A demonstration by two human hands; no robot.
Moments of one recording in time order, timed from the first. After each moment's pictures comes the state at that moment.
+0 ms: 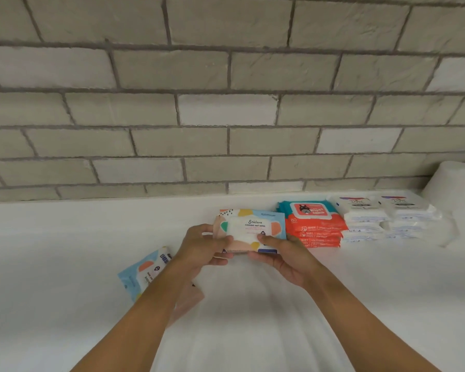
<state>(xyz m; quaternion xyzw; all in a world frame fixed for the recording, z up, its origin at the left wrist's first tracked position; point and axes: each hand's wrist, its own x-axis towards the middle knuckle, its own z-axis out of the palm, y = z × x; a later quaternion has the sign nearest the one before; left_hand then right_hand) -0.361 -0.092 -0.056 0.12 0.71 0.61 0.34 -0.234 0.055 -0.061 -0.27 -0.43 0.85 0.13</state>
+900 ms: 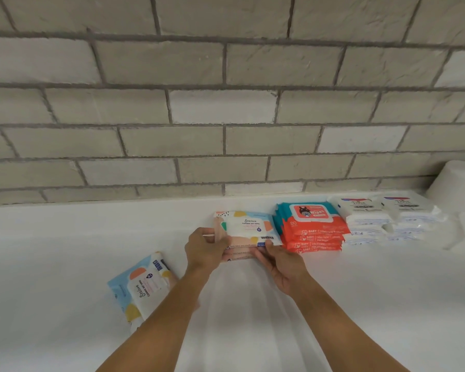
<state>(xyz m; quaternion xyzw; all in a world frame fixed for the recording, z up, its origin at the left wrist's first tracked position) -0.373 -0.049 -0.100 0.05 0.75 0.63 0.20 -0.256 0.071 -0.106 -0.38 -0.28 0.86 0.20</state>
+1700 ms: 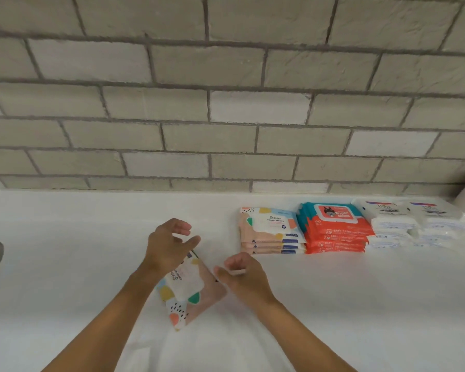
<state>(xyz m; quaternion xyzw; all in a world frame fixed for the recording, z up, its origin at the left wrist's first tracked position) -0.424 -0.179 -0.081 0.16 0.87 0.46 0.07 -0.278 -0.056 -0.107 -0.32 -0.74 0.59 0.09</state>
